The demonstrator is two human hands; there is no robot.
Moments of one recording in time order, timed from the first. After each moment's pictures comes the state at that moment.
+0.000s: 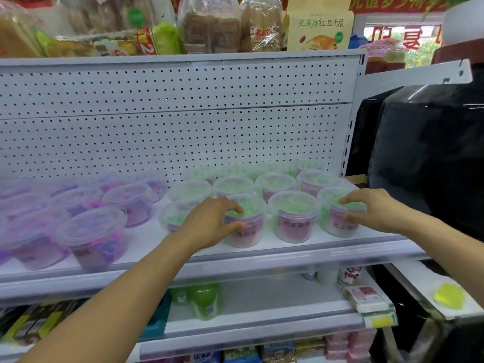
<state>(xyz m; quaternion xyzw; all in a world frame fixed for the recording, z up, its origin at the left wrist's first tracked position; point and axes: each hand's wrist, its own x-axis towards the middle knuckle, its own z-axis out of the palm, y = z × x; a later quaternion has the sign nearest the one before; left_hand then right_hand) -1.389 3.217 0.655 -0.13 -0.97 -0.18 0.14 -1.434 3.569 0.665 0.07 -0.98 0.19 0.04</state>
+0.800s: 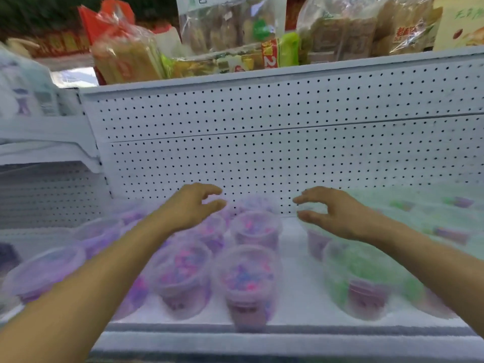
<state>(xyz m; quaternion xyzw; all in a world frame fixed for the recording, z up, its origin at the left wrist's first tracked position) -1.409 2.881 0.729 0.01 -0.98 -0.18 0.13 -1.479 3.175 0.699 0.32 -0.90 0.27 0.12</state>
